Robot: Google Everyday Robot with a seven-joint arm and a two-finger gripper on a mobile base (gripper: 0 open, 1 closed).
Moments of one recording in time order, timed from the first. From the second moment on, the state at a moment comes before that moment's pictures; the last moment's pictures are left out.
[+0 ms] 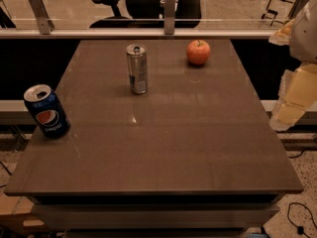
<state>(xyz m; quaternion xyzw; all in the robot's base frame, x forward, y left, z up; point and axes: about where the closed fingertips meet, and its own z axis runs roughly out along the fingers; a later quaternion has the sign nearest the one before) 0.441 -0.213 0.982 -0.60 0.78 -0.04 0.17</state>
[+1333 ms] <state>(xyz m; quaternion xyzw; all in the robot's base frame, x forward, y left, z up) 0.474 -0.185 1.000 -0.53 0.79 0.02 0.30</state>
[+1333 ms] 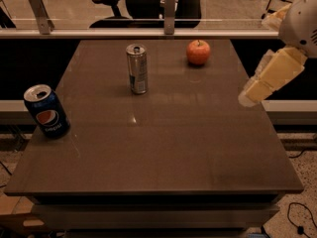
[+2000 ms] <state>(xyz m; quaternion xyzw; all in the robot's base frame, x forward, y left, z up) 0.504 -0.175 0.992 -0.47 0.78 0.09 0.40</state>
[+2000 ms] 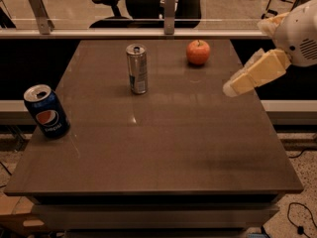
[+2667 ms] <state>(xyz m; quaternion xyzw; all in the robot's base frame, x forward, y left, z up) 0.527 -0.158 0.989 -0.44 0.76 0.15 0.46</state>
